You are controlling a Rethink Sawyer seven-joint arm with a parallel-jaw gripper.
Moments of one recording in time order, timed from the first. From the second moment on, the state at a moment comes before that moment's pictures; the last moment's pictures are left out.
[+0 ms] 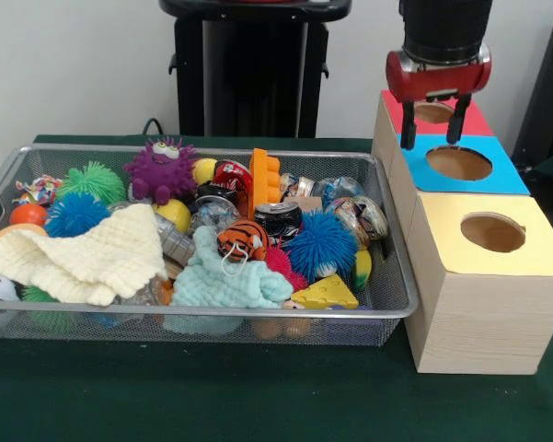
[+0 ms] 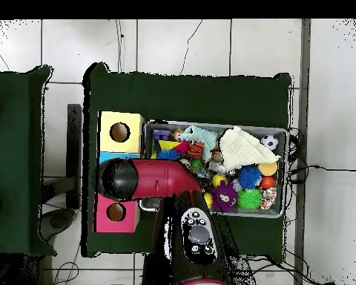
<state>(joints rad) -0.10 -0.72 0.11 1.74 0.02 0.63 1.57</state>
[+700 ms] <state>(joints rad) -0.14 -0.62 0.11 1.57 0.02 0.79 1.57</state>
